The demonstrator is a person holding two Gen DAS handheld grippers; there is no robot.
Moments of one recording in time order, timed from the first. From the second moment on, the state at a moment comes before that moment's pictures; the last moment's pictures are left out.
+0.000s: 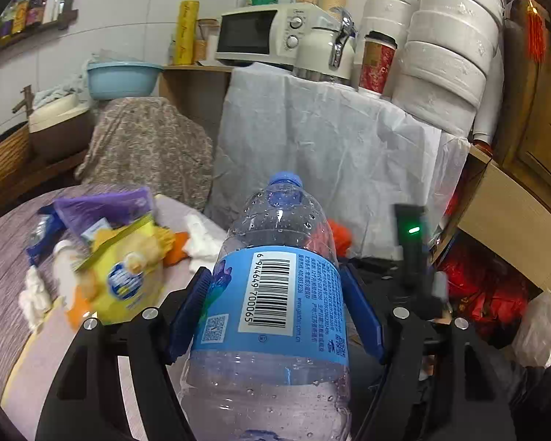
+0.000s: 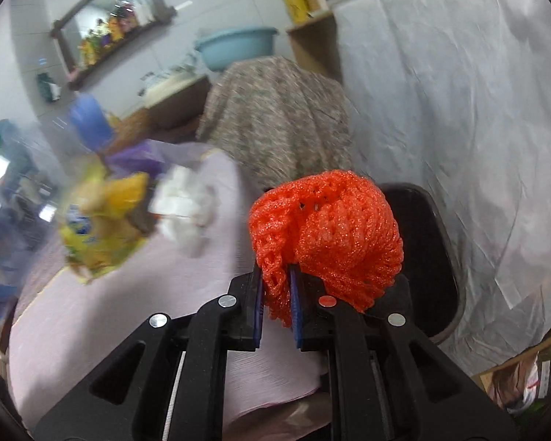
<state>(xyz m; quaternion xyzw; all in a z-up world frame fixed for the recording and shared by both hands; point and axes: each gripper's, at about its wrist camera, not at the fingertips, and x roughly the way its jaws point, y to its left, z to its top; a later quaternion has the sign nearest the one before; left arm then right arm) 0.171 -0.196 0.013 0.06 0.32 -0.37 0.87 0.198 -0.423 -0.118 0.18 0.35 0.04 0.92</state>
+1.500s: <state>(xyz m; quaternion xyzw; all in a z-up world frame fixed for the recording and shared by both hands) 0.317 -0.440 -0.188 0.14 0.56 -0.27 0.77 0.160 -0.566 -0.232 0.29 0.34 -0.17 0.88</state>
